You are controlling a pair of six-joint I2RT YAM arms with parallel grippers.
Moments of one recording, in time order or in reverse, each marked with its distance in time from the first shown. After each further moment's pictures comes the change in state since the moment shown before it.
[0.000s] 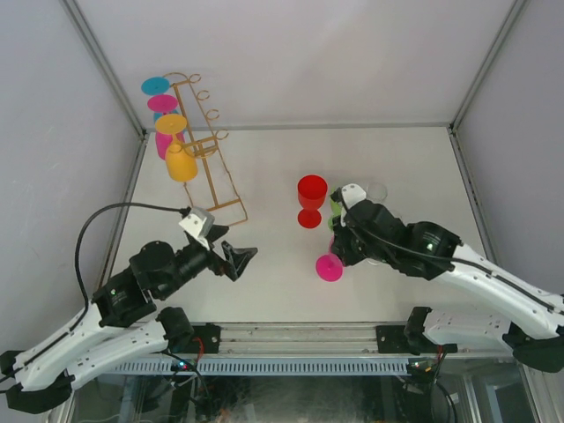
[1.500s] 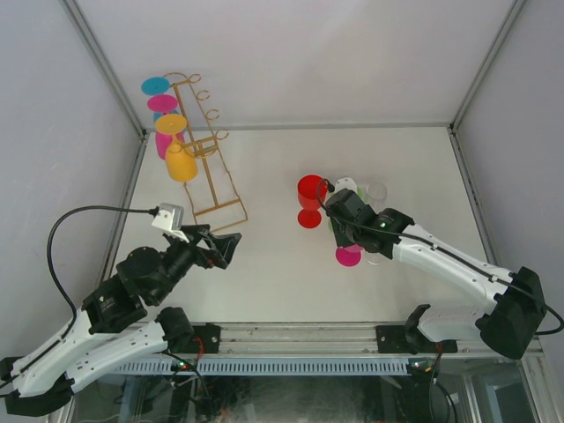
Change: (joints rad) left arm 0.000 -0.059 0.019 -0.050 -0.277 -0.259; right arm -0.212 0.240 -0.163 0.189 0.143 -0.087
